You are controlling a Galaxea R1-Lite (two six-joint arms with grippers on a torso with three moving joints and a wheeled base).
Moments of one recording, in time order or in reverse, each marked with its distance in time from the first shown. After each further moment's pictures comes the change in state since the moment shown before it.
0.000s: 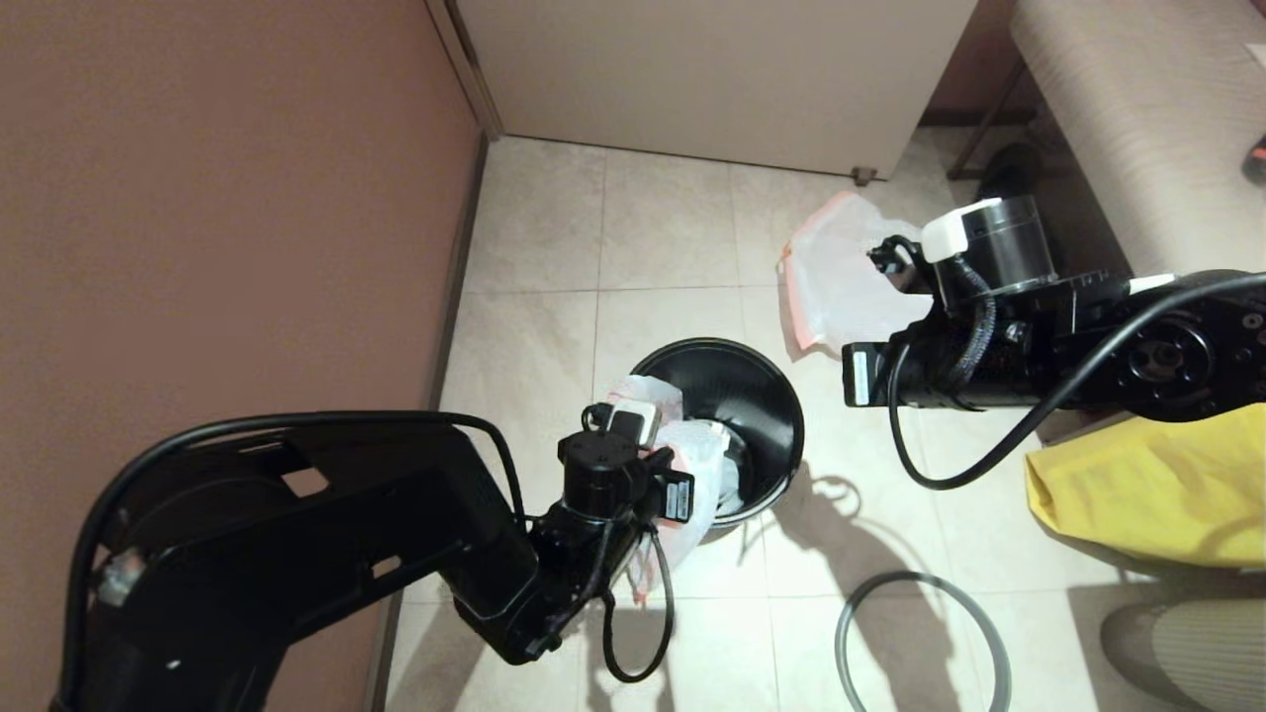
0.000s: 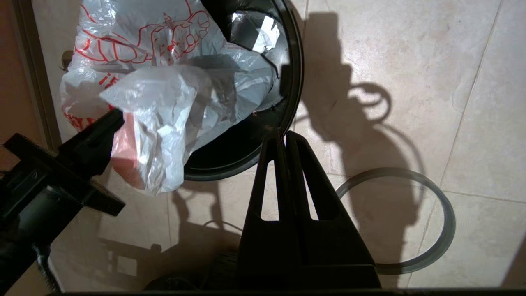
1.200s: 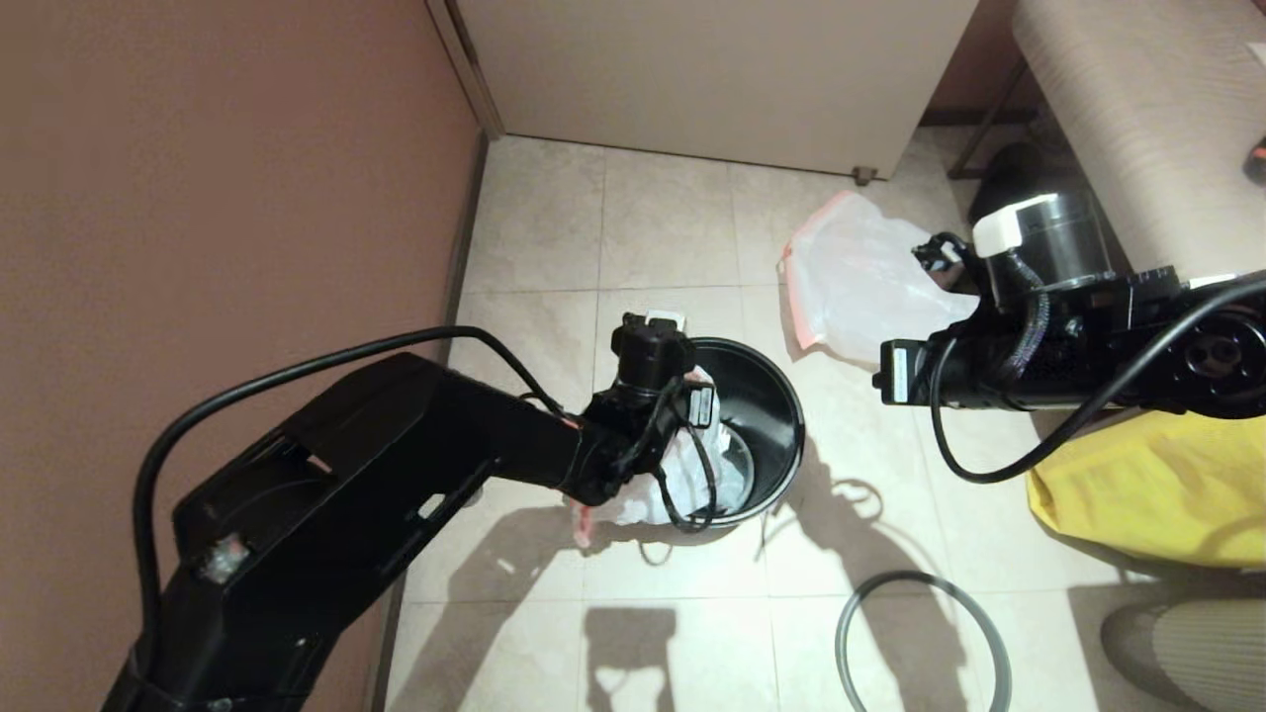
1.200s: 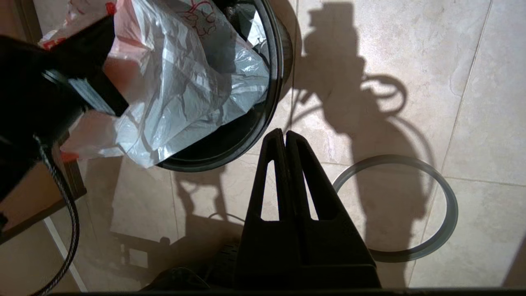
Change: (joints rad) left arm 0.031 0.079 -0.631 0.637 0.098 0.000; right arm -0.076 -0.051 0.054 0.008 0.080 0.018
